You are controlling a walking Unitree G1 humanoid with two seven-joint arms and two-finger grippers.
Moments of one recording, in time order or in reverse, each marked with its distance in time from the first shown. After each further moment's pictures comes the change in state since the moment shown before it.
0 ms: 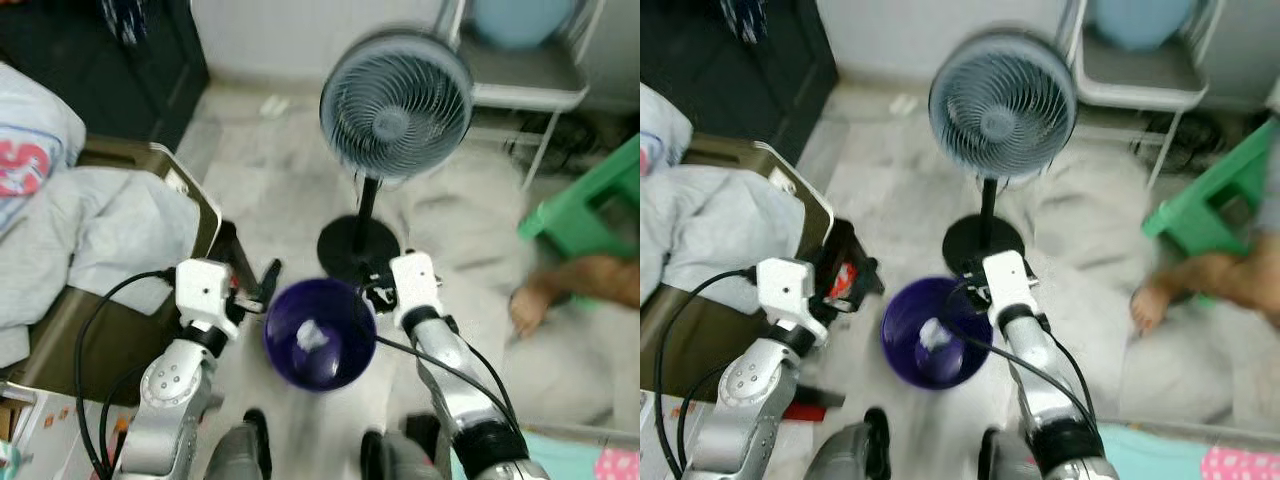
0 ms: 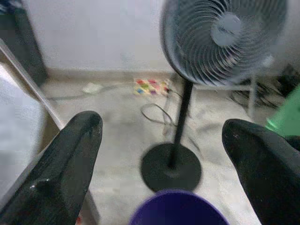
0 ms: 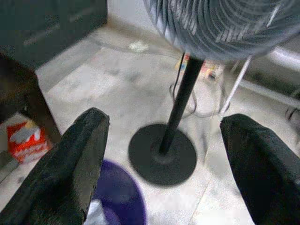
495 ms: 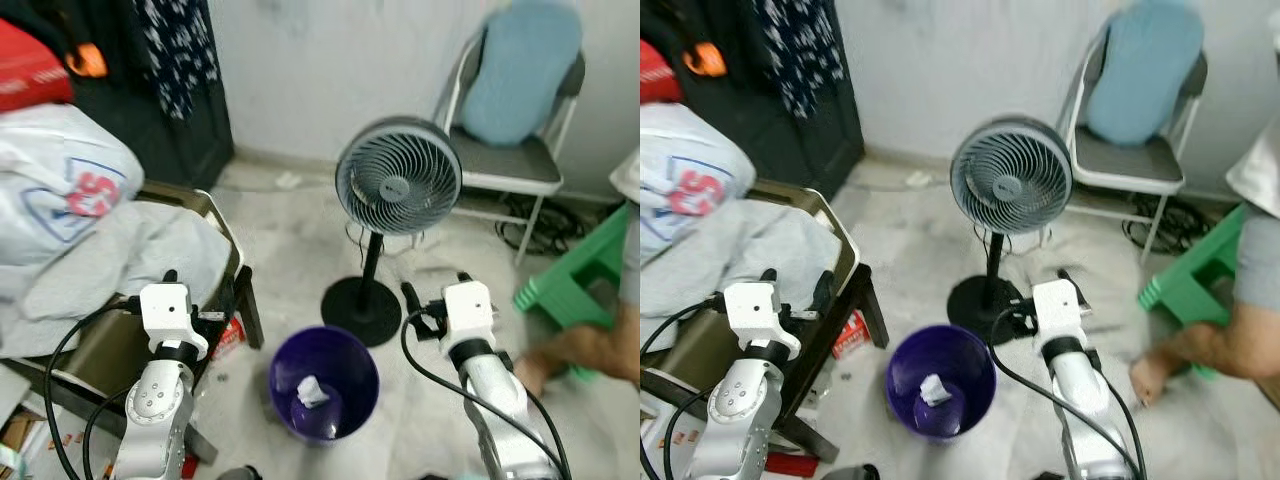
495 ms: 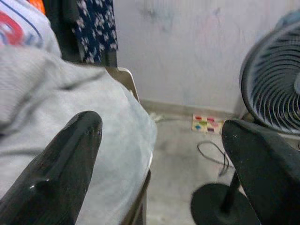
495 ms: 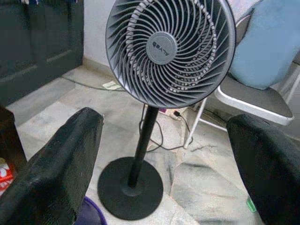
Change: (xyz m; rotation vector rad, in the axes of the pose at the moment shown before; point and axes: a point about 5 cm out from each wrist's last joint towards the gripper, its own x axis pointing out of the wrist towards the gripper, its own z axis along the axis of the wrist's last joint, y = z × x) left arm -0.014 0.035 -0.031 0.008 0.036 0.248; right arm -0.047 -0.036 -0.016 0.015 0.023 -0.116
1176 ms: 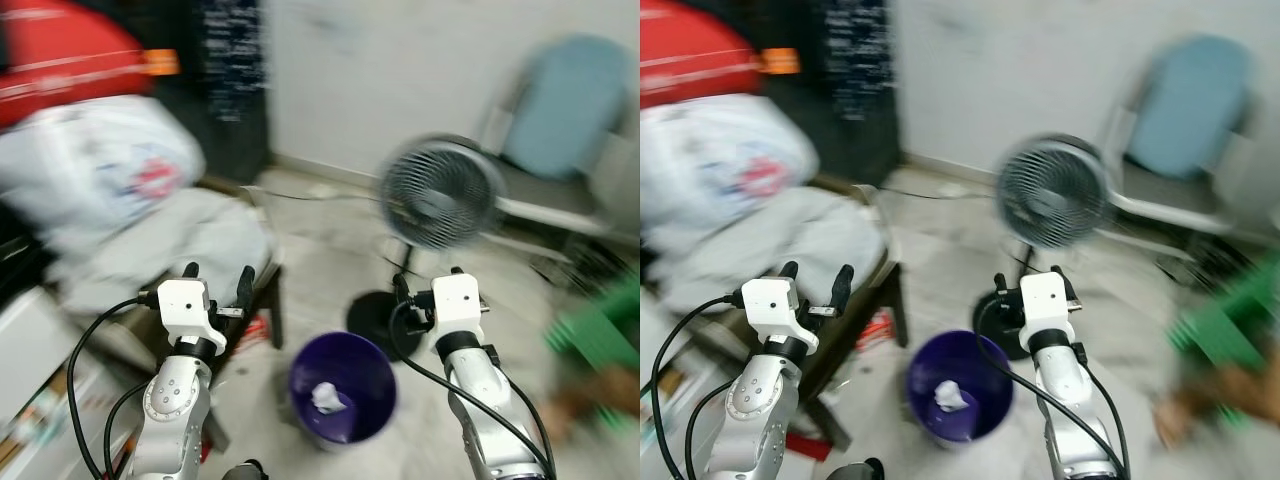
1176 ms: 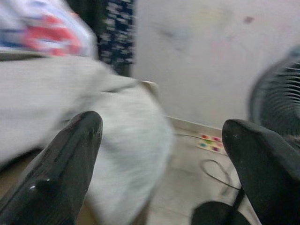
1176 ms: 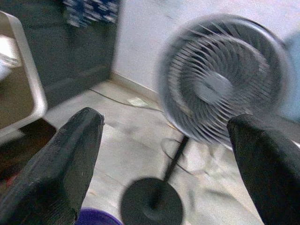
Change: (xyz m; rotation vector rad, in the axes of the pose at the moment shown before) left arm 0.004 -0.023 0.003 -0.053 -0.036 -0.083; right arm 0.009 0.016 0.018 0.007 -0.011 -0.019
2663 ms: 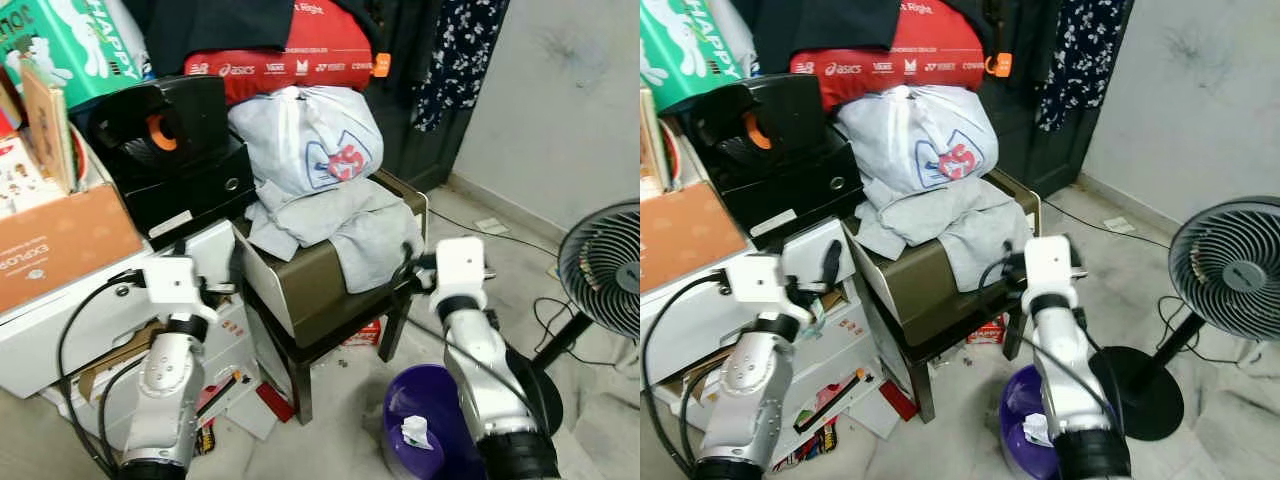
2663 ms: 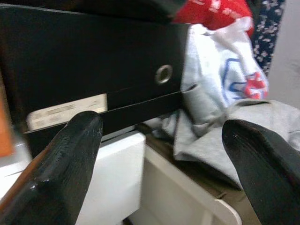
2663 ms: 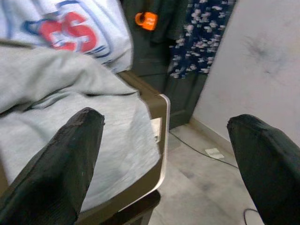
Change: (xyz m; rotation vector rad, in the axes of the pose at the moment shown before) left arm 0.017 0.011 0.019 -0.002 -0.073 0.044; right arm 0.032 -0.013 0.028 -0.004 -0.045 -0.146
